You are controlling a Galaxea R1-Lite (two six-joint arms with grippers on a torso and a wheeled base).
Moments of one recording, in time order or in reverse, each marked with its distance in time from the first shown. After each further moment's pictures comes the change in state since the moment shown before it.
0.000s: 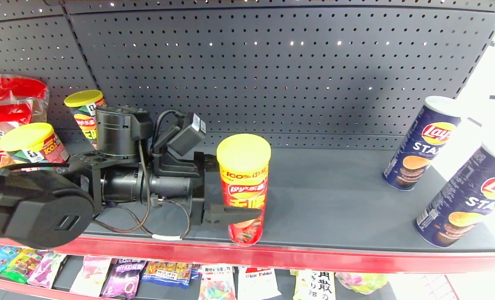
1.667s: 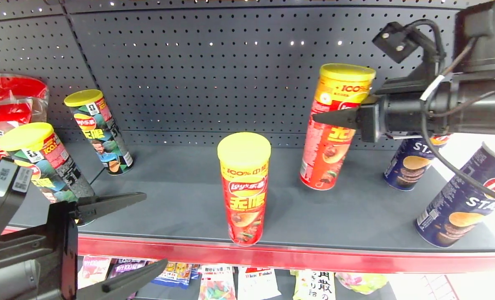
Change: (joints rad) left arm 0.096 -0.637 0.494 0.009 0.297 -0.110; right arm 0.311 1.516 -1.242 -0.113 0.041 -0.031
